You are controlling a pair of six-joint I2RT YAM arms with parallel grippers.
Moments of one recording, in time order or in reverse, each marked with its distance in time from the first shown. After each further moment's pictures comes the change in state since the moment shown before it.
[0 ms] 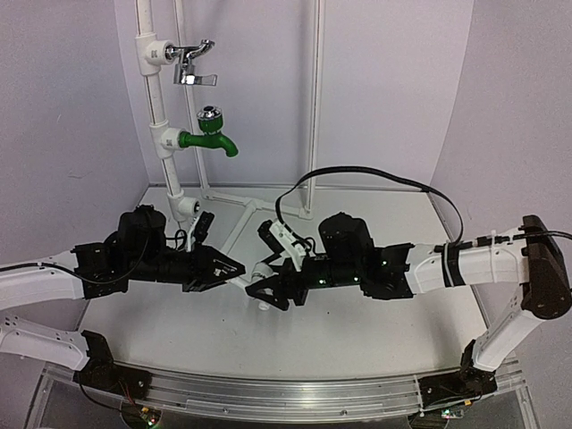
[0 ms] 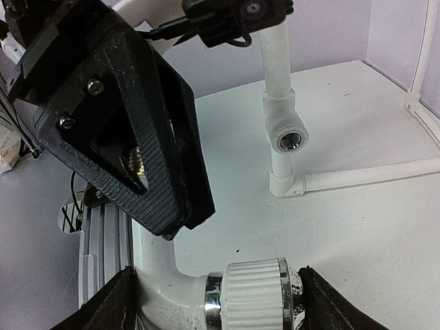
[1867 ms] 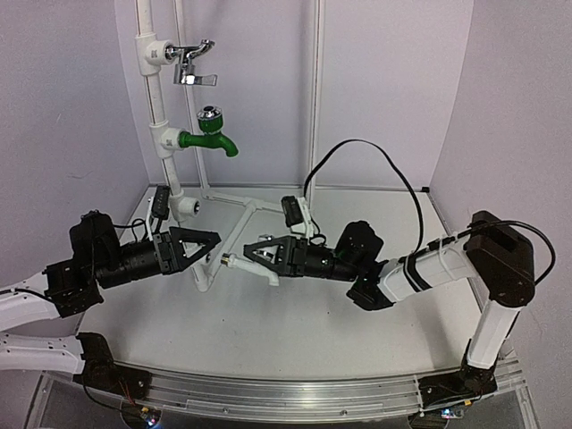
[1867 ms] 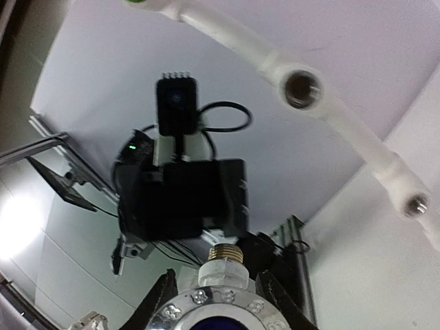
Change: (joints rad) left arm -0.007 -0.266 -0.126 0.262 -0.126 0.138; right arm -0.088 0.236 -0.079 0.975 -0.276 0.977
